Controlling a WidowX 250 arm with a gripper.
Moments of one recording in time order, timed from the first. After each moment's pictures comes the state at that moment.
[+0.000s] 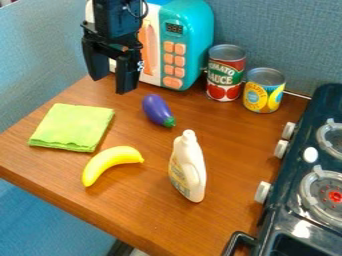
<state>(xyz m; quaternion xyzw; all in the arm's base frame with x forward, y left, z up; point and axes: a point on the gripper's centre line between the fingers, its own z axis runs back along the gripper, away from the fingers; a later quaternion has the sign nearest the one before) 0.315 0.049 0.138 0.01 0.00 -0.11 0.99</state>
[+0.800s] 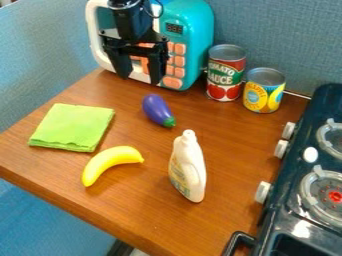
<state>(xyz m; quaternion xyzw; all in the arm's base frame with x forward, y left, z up) 0.371 0.044 0.123 -0.04 -0.11 0.04 0.99</state>
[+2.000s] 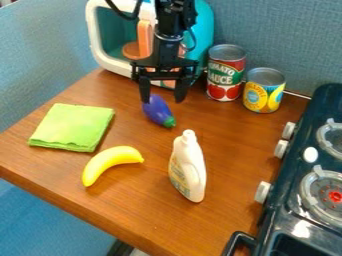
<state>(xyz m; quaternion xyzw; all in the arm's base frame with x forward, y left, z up) 0.405 0.027 0.072 0.05 -0.04 0.35 0.93</state>
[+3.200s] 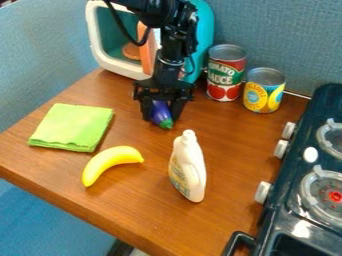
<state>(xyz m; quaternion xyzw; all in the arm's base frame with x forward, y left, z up) 0.411 0.033 0.030 0.08 -0.01 0.36 0.93</state>
